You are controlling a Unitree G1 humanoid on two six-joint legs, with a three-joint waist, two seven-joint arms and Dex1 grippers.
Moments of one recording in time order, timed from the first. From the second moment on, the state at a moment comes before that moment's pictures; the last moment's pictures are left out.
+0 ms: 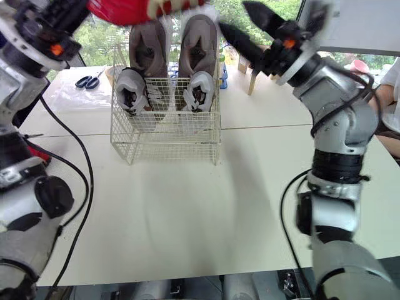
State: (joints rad) left arm -1.05 0.44 0.65 0.01 -1.54 0.98 -0.20; right arm -0.94 -0.29 -0.44 -0.04 1.10 0.68 0.48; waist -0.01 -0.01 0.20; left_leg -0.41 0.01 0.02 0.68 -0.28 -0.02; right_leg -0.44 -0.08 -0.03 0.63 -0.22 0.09
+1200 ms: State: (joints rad) left arm -0.79 0.34 0.38 -0.14 -1.46 0.75 -0.17; right arm -0.92 -0.05 -0.32 -0.15 1.38 0.58 0.08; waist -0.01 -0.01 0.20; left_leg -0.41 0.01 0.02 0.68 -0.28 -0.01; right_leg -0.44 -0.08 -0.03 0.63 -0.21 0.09
